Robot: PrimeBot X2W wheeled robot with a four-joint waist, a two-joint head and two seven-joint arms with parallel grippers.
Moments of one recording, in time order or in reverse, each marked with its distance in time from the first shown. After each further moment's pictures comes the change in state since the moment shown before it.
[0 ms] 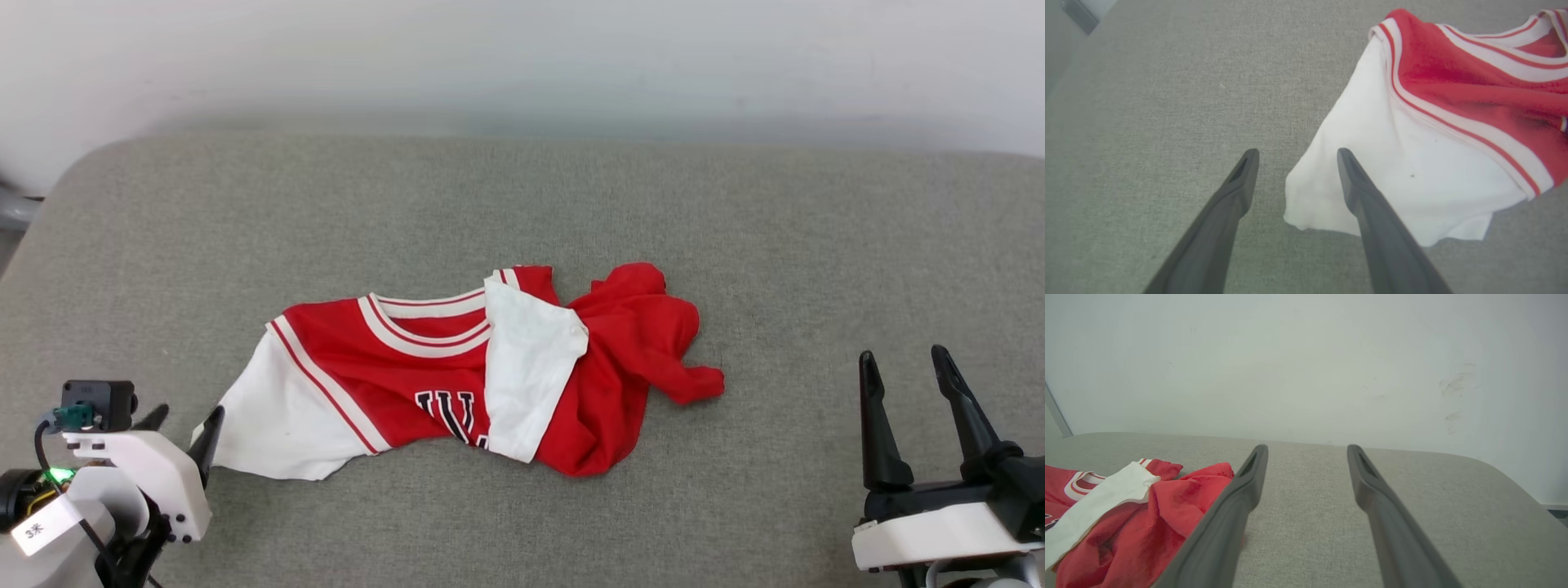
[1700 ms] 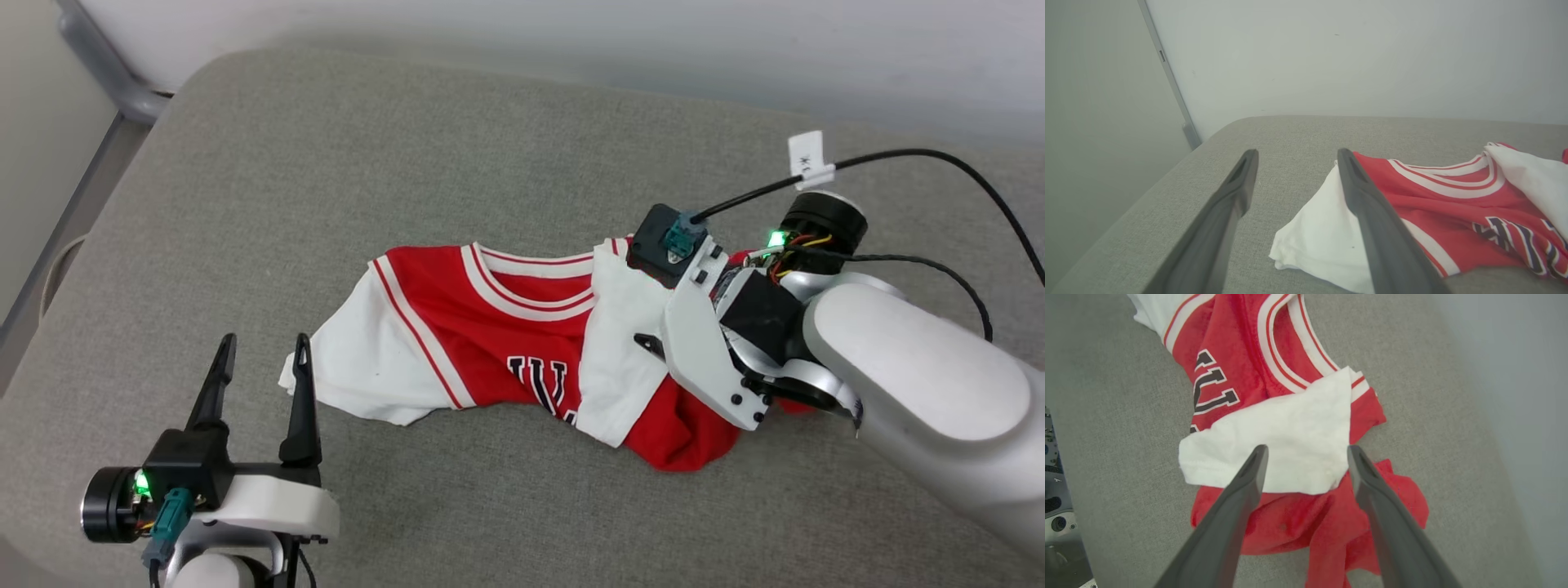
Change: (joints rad) left arm 0.513 -0.536 0.984 -0.681 1.039 0.096 -0.049; right arm -0.967 -0.424 1.145 0.233 0.623 0.000 0.949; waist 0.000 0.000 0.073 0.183
